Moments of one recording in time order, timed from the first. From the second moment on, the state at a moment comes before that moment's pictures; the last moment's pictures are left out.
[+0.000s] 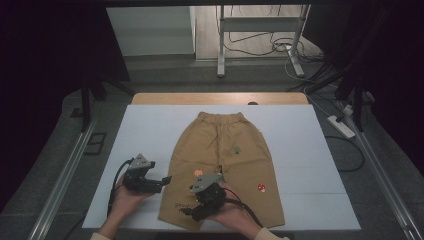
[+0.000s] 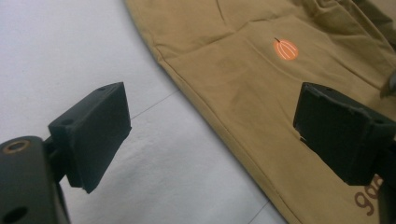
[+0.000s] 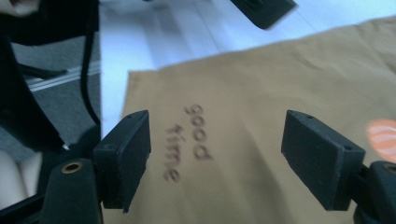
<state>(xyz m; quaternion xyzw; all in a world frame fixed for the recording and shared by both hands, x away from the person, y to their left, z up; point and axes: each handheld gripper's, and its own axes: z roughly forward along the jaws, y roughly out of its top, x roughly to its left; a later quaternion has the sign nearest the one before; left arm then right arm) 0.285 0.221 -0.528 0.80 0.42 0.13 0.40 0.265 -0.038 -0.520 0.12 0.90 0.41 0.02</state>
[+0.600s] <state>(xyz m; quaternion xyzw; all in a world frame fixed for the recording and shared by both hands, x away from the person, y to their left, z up) 0.285 0.222 -0.528 0.81 0.42 0.13 0.40 0.243 0.012 -0.533 0.07 0.92 0.40 0.01</state>
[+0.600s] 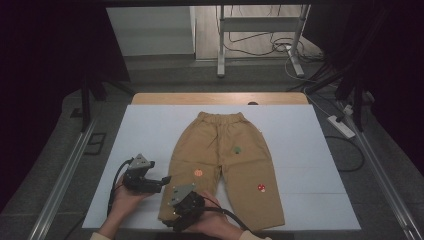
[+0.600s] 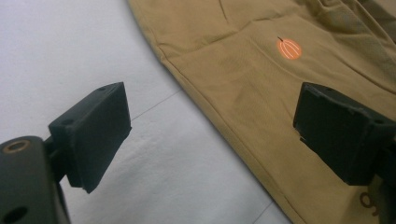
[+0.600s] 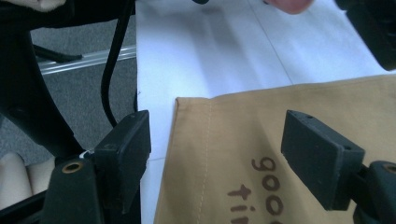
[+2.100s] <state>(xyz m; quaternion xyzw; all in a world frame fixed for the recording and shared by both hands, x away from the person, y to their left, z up) 0.301 0.210 -0.520 0.80 0.42 0.14 0.41 0.249 0.011 -0.523 0.07 0.92 0.38 0.02</state>
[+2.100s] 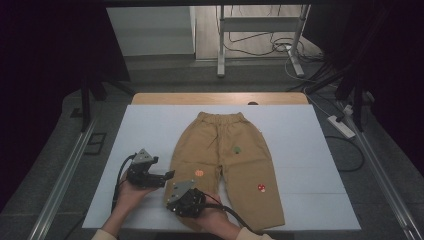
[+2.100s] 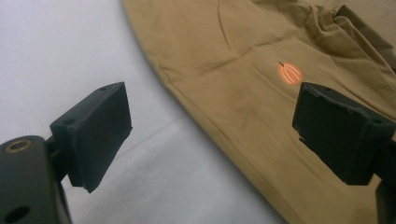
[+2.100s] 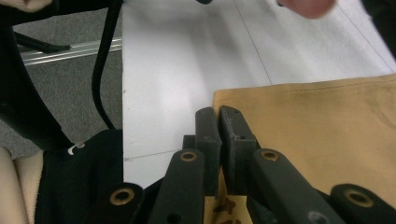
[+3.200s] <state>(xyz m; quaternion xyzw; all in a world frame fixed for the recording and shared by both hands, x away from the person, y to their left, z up) 0.364 0.190 -0.513 0.81 0.43 0.12 0.38 0.250 0.004 -0.522 0.07 0.92 0.38 0.02</state>
